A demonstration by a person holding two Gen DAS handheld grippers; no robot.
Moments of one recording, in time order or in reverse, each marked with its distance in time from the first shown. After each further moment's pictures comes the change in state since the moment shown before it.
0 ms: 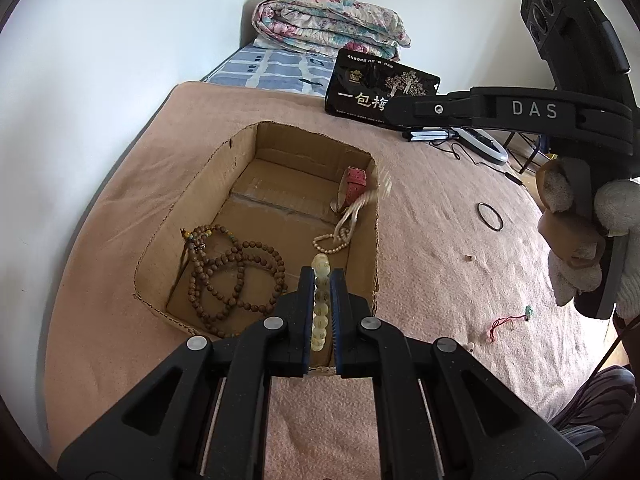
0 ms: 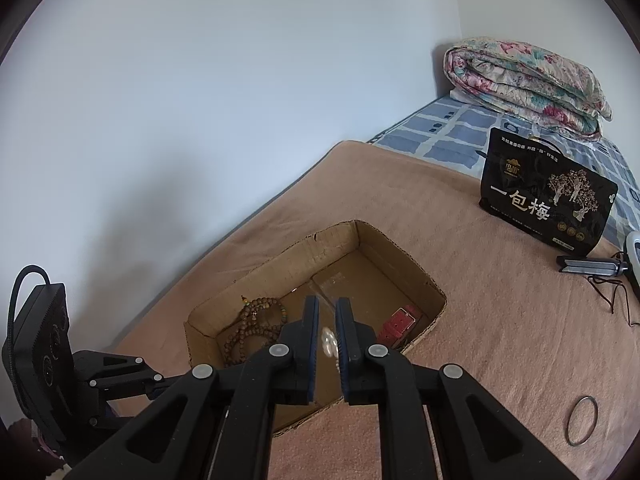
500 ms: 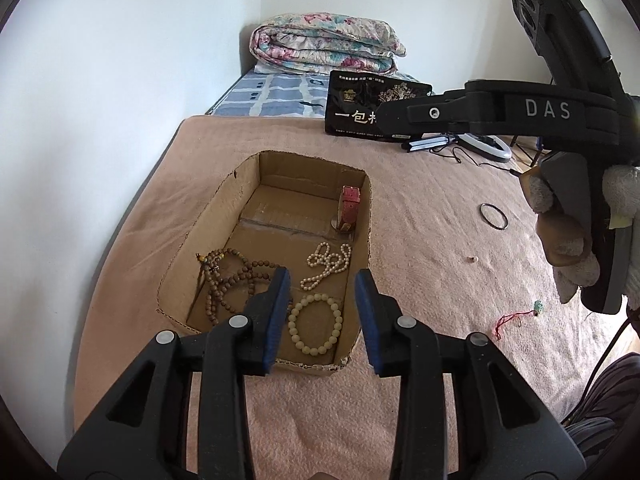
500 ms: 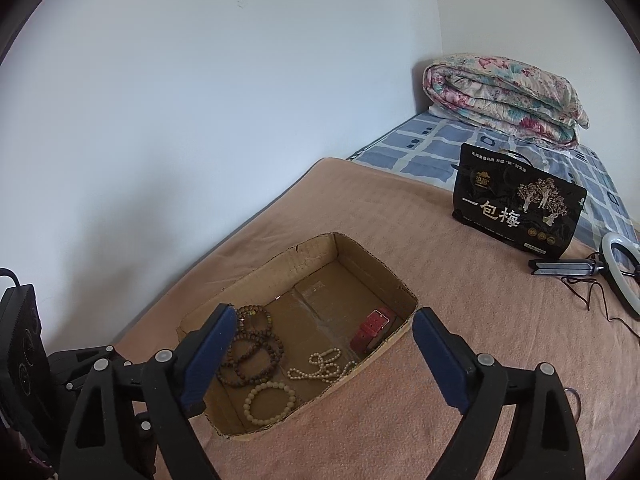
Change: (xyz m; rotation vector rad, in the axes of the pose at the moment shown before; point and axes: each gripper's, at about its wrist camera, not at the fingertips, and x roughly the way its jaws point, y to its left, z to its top) left arm -0.024 -0.026 0.000 0.093 -0.068 0.078; right arm -0.027 -0.003 -0.006 0.016 -0.060 -0.075
